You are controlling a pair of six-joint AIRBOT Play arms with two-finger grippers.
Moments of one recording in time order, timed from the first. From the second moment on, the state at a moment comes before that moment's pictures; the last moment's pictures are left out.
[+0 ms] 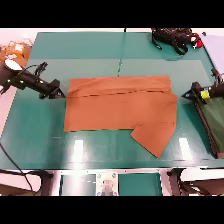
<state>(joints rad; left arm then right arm) 0.15 -1.58 1.33 0.94 -1.41 -1.38 -0.58 -1.52 1.23 -0.95 1.29 1.31</state>
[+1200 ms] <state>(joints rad) -0.21 -0.99 0.40 0.79 -0.68 -1.69 -0.52 -0.97 0.32 -0.98 1.02 1.52</state>
